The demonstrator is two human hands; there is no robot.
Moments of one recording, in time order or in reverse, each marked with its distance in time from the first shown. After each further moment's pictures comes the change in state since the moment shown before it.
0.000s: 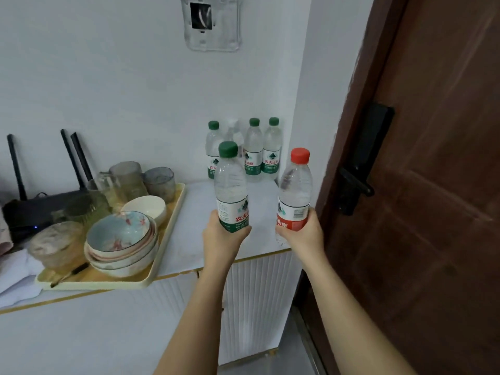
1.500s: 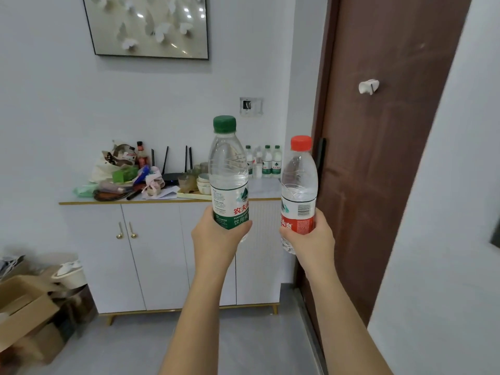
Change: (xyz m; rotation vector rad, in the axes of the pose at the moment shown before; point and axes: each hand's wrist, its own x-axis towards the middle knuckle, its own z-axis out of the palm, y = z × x) left_hand -0.675 0.112 -0.208 -0.120 0.267 0.177; right_hand -0.586 -0.057 -0.337 0.213 -0.099 -0.309
